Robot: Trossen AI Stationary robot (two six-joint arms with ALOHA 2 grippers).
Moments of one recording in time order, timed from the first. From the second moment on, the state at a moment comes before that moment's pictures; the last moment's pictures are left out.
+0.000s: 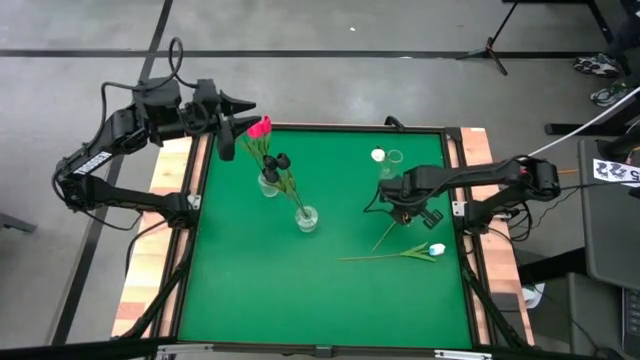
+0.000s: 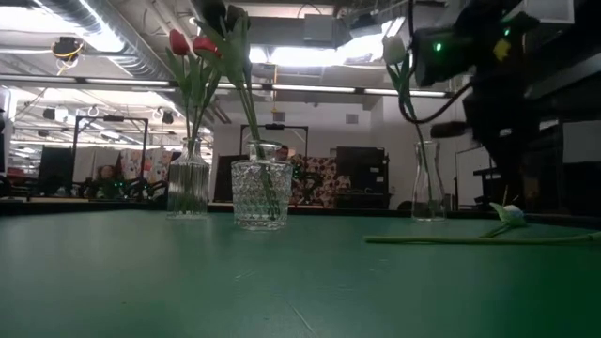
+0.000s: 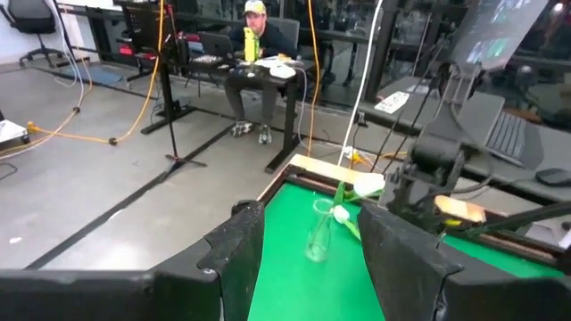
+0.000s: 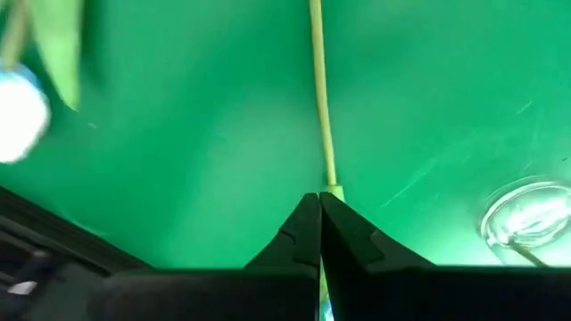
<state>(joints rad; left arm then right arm) 0.37 1.02 1.49 -0.68 -0.06 -0.08 -0.11 1.43 0.91 -1.12 0.09 -0.87</state>
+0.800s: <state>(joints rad) 0.37 1.02 1.49 -0.78 -0.07 -0.03 0.03 1.43 0.93 -1.07 0.02 -0.71</state>
